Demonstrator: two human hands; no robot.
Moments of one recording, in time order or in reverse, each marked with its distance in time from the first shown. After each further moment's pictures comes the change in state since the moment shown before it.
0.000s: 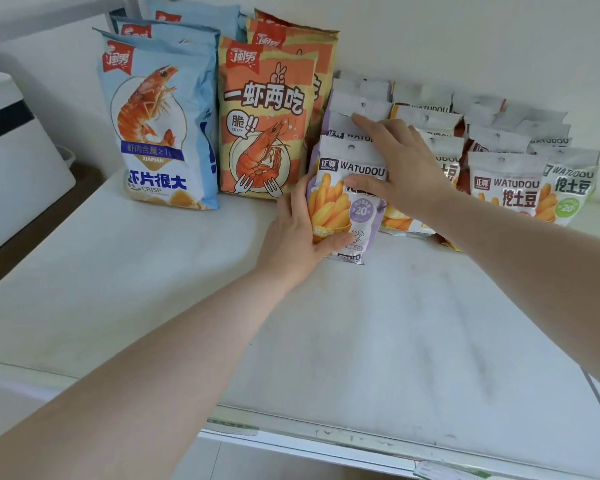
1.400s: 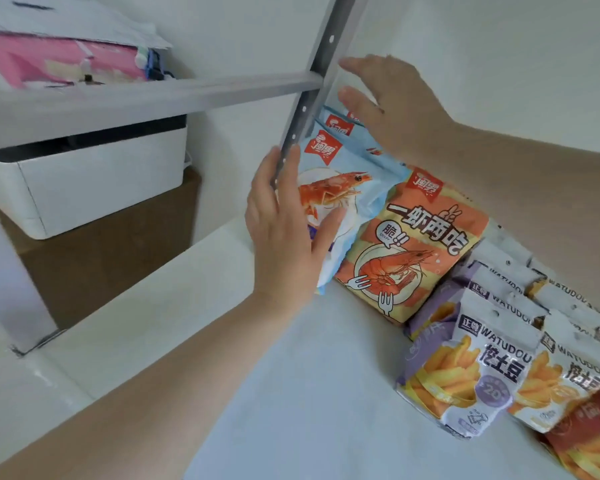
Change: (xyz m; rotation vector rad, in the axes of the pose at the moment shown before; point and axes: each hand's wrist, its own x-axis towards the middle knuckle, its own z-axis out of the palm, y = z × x) left_hand 0.031 -0.052 -0.165 0.061 0.863 -0.078; right_hand 0.249 -0.214 -0.010 -0.144 -0.033 -0.438
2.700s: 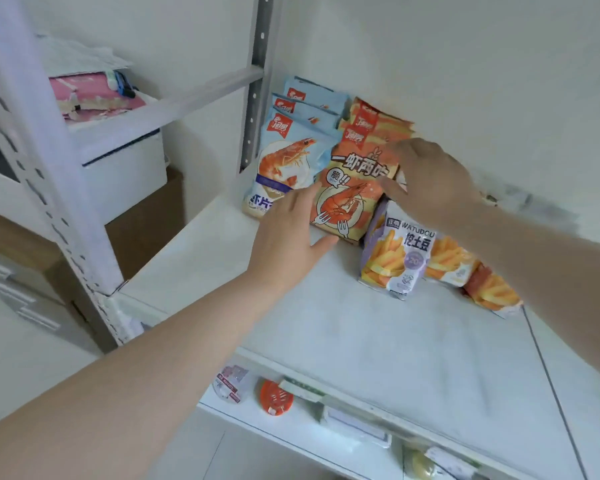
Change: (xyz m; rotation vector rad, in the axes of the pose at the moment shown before) left_hand -0.059 0.073 -0.080 0.132 -0.615 0.184; right_hand -0.217 -0.025 -0.070 -0.157 -0.130 0.382
